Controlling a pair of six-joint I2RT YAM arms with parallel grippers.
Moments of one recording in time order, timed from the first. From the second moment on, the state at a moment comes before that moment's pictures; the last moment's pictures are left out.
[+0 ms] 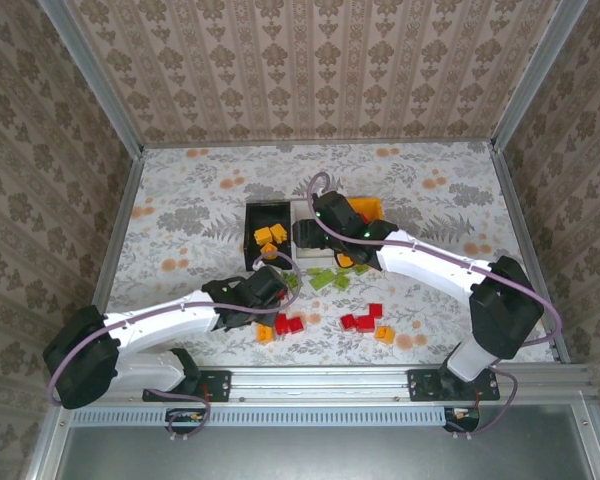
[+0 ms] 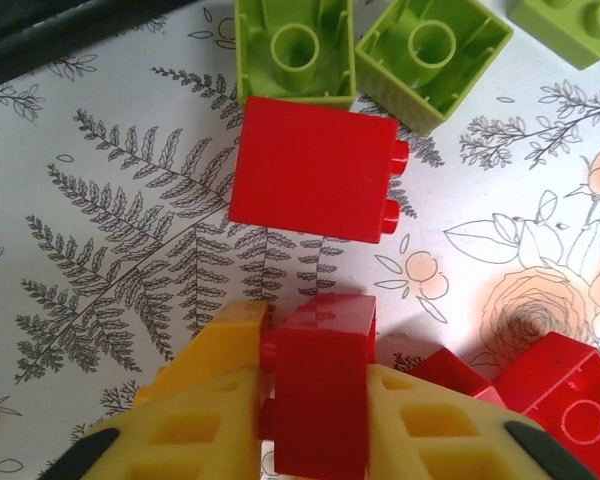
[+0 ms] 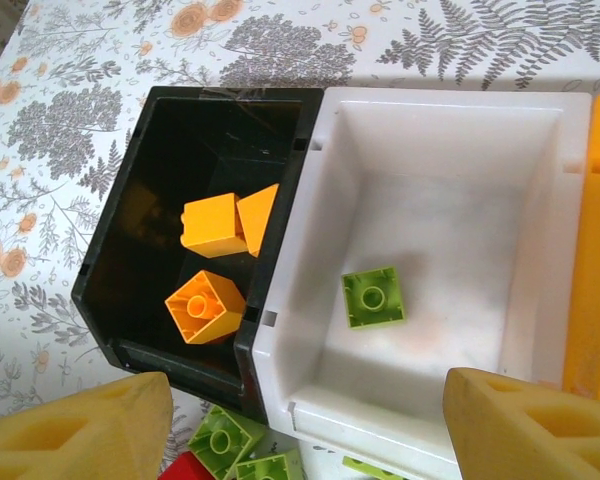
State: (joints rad) left arm -1.00 1.20 0.61 -0.55 -0.19 -0.54; right arm 0.74 1.59 1.18 -0.32 0.16 0.56
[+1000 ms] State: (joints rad) left arm -0.93 1.93 1.58 -0.47 -0.04 -0.32; right arm 0.58 0.97 0.70 -0.54 0.38 0.70
